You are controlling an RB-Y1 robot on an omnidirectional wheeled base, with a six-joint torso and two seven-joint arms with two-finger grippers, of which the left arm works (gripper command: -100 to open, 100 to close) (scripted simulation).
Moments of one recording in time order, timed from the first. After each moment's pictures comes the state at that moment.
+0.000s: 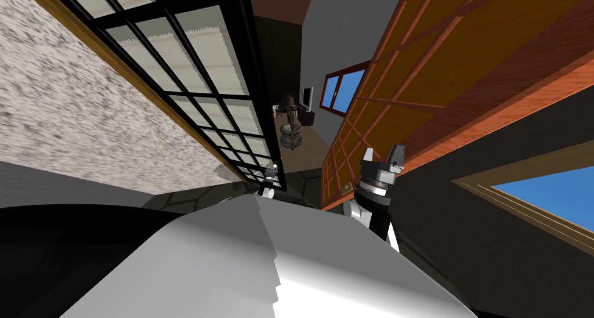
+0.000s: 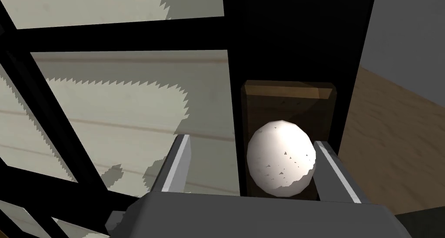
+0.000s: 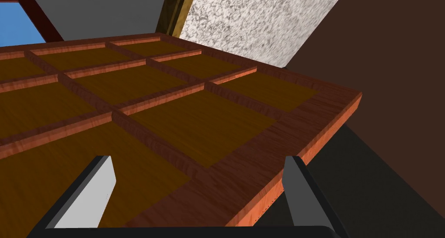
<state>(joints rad) -0.16 0.20 -0.39 -0.62 0.79 -0.91 1.20</state>
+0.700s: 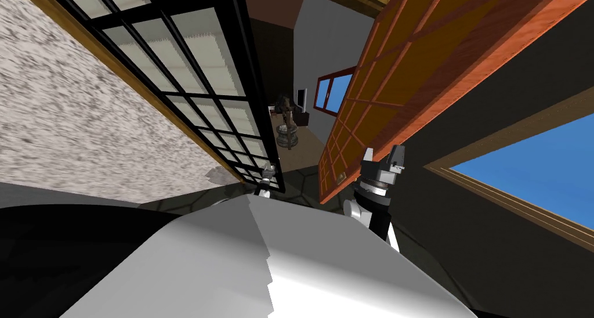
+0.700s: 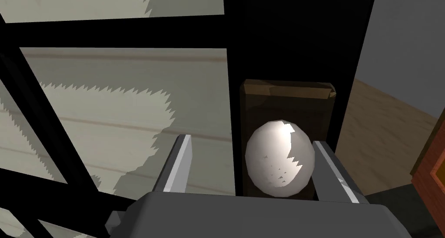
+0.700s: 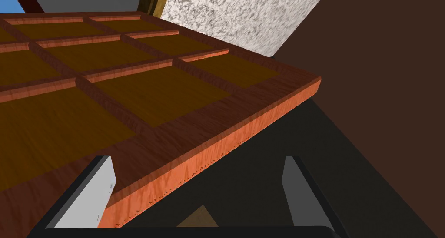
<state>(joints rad) -0.12 0.27 -0.45 -0.62 0.79 -0.93 1.30</state>
